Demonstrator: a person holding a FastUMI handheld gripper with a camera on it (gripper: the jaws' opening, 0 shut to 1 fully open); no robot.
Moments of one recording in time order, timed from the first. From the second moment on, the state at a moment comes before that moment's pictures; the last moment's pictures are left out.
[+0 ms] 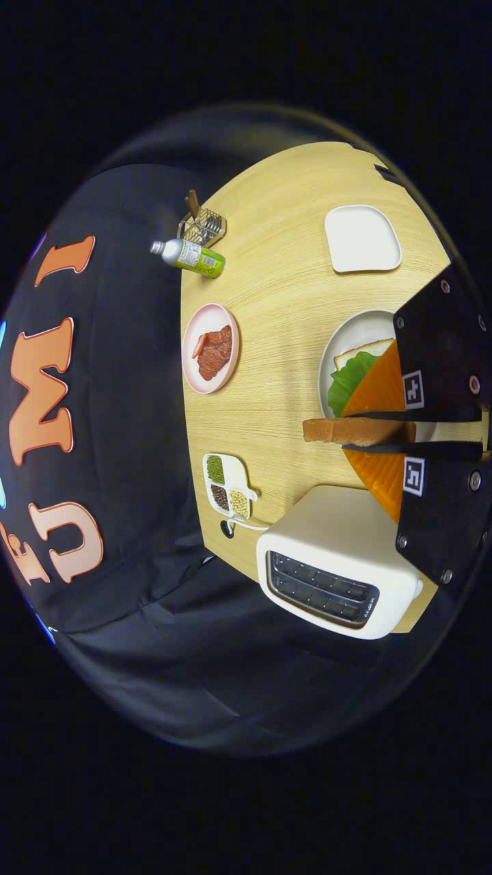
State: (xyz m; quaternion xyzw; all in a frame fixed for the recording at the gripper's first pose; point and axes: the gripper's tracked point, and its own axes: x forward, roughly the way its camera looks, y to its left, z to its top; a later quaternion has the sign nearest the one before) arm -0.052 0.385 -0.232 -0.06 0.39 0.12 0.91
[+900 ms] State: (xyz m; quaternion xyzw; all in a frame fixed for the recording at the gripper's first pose) arm -0.036 0.300 -0.283 -0.05 0.44 0.07 0.90
